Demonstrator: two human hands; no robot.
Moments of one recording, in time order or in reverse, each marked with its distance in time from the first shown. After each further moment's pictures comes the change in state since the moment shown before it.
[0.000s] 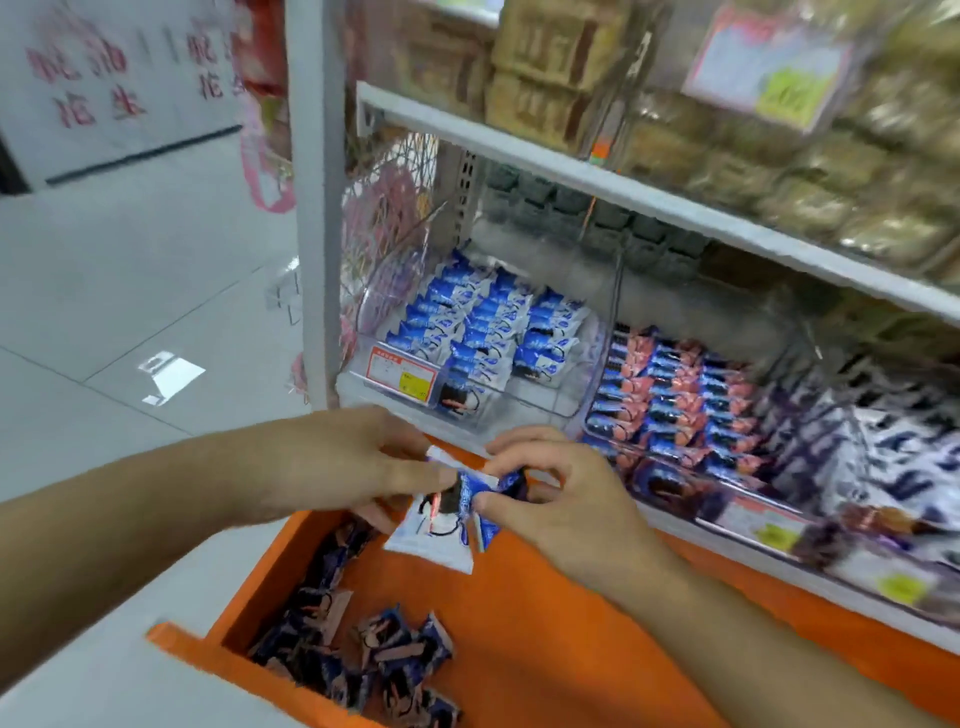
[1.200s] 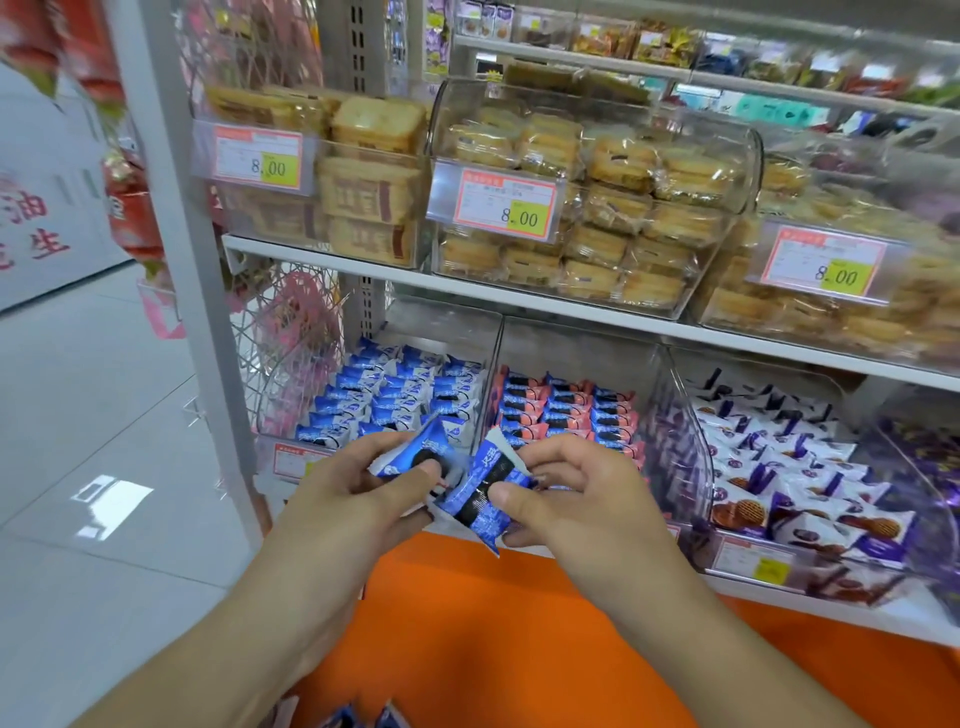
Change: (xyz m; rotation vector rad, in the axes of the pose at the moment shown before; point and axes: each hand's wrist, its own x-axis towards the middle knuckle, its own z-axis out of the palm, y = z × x) left_hand -0.010 0.068 0.084 -0.574 0.300 0.132; right_hand -0.059 -0.053 -0.091 0.359 0.298 0.141
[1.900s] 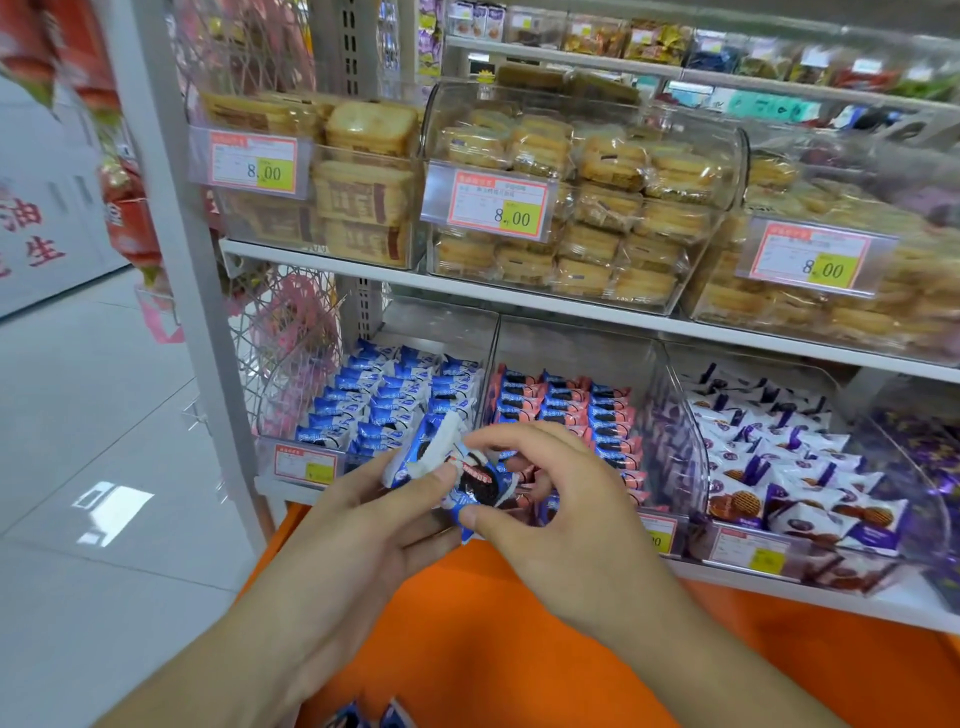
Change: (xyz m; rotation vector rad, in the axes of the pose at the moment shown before) left_hand -0.012 -0.001 0.004 -0.205 -0.258 -0.079; right_hand -0.011 0.000 0.007 -0.473 0.024 -0.395
